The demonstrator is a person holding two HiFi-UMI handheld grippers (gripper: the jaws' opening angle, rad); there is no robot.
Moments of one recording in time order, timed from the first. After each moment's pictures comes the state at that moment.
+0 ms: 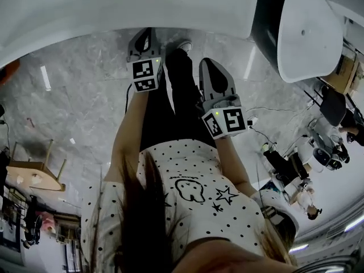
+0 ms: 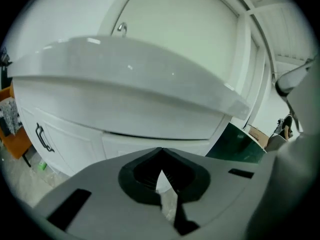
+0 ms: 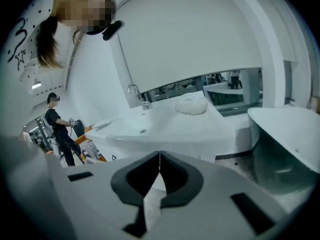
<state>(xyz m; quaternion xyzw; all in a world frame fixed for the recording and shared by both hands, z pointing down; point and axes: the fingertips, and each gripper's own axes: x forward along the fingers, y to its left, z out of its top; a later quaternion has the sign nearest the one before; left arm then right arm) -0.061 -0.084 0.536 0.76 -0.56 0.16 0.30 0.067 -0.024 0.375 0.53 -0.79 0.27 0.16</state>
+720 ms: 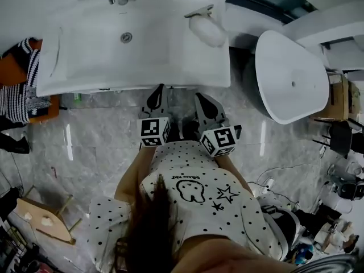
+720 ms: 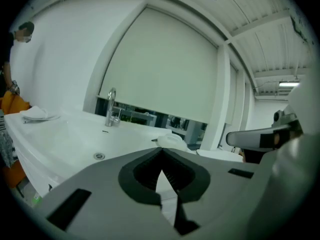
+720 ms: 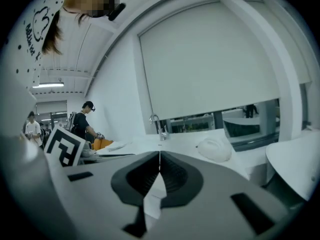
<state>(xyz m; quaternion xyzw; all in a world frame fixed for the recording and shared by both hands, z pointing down) -0.098 -0.088 0.286 0.82 -0.54 0.04 0.18 0.011 -0.049 0.245 0.50 -0.85 0.14 0.07</state>
